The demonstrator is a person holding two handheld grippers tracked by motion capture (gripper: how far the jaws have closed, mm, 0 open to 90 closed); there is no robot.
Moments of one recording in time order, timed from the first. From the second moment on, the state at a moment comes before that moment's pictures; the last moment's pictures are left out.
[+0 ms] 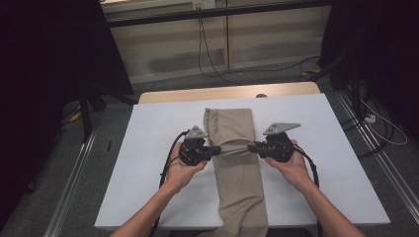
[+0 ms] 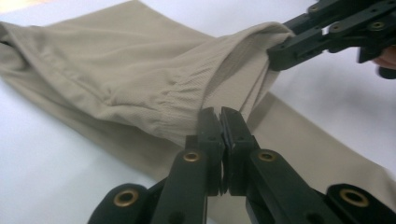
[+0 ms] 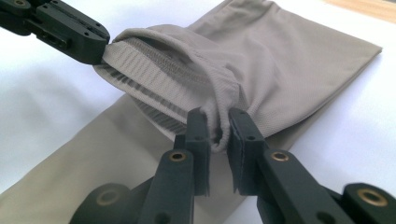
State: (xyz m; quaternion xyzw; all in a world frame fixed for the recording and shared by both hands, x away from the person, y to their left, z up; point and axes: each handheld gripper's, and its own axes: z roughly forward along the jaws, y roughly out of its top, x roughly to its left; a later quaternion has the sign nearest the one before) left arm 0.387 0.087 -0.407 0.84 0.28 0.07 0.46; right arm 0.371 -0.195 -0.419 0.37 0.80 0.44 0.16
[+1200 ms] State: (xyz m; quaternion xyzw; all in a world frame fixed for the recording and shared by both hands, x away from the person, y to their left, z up) left arm 0.337 0.111 -0.416 0.85 0.28 0.09 0.43; right arm 0.291 -0.199 -0.421 0.37 0.80 0.45 0.13
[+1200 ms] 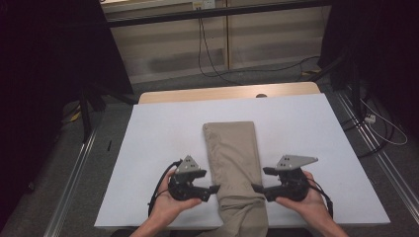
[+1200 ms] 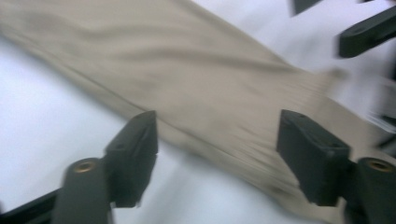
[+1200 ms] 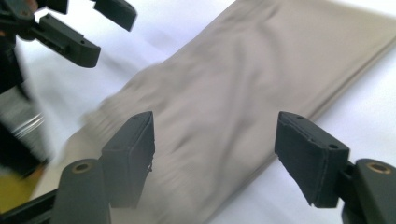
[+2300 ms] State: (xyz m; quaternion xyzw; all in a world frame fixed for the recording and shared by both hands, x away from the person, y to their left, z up) left arm 0.548 0.098 -0.449 0.81 0.43 0.09 0.39; right arm 0.535 -0.208 -0.448 0.48 0.77 0.38 0.16
